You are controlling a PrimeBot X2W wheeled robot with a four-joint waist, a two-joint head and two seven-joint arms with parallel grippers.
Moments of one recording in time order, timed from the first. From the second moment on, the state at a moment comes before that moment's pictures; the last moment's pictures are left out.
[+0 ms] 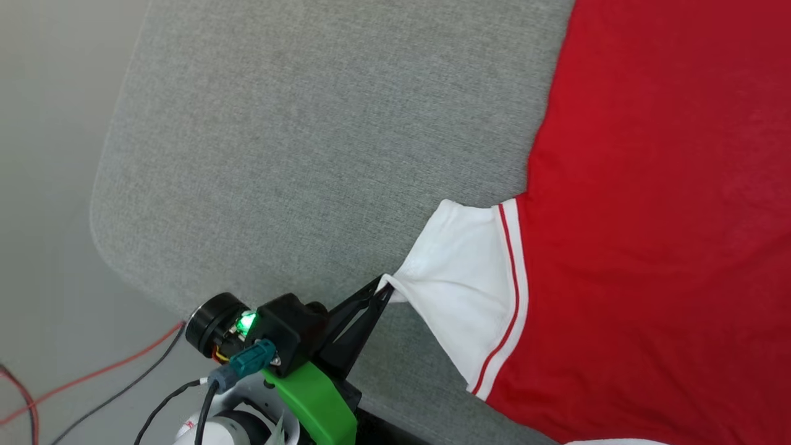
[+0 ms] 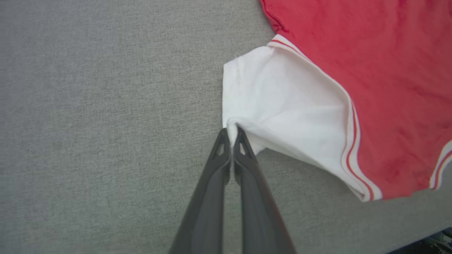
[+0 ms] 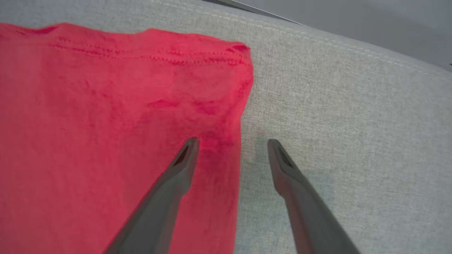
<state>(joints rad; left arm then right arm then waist) -0.18 0.50 -0.61 -0.40 -0.47 0.01 0.19 -1.05 -0.68 -0.15 0.30 0.28 0.14 1.29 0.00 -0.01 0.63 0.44</state>
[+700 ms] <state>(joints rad) -0.19 0.49 -0.62 -0.35 -0.48 0.00 0.15 -1.02 -0.73 -0.14 0.34 0.23 0.13 1.26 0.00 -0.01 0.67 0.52</state>
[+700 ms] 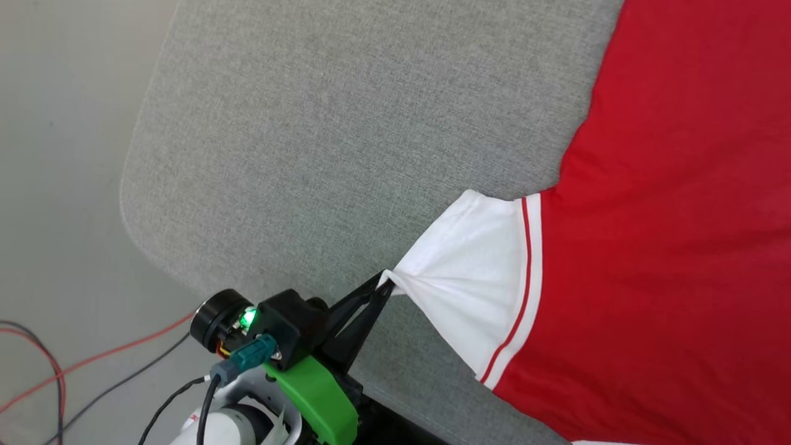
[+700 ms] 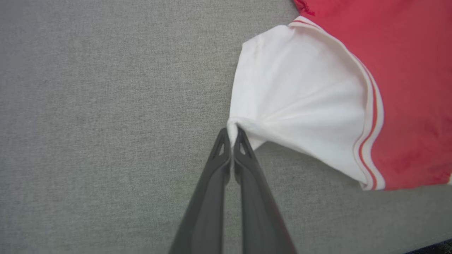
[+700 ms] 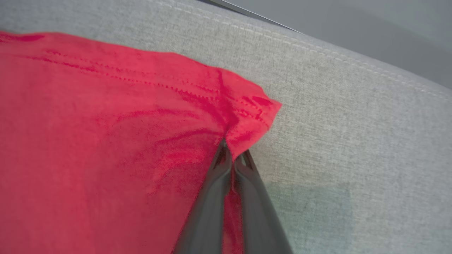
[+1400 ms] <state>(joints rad) -0.14 0.50 -0.59 -0.26 -0.52 0.05 0.13 -0.56 -0.59 -0.16 0.31 0.35 0.13 1.16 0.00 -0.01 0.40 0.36</state>
